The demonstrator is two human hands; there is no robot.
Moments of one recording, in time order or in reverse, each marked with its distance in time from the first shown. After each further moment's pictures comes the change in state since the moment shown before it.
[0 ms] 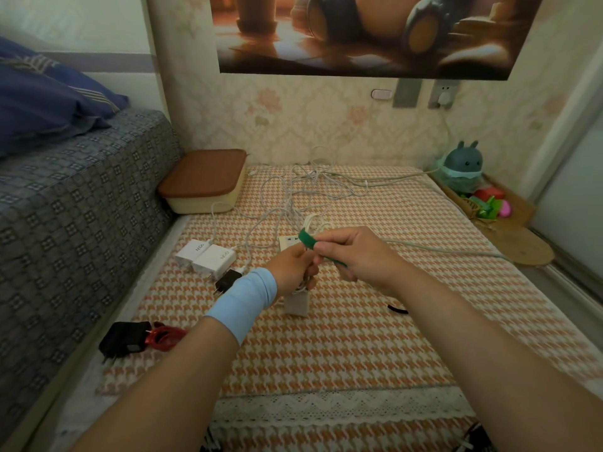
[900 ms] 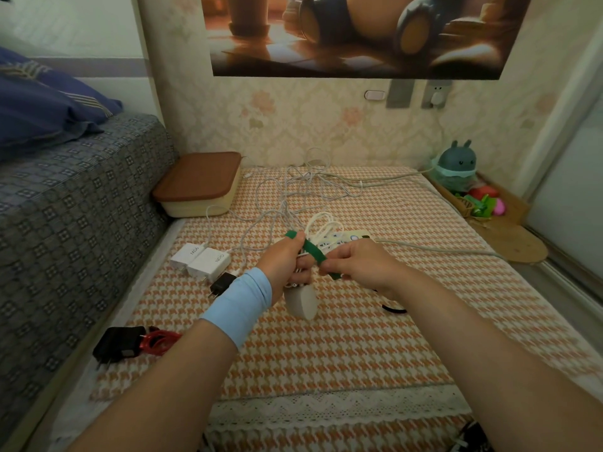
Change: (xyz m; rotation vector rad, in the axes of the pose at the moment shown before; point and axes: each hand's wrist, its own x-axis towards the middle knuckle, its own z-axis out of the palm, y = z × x) left_hand -0.004 0.014 0.004 -0.410 0.024 -0.088; right_hand 0.006 0.023 -0.018 -0.242 0.068 0.210
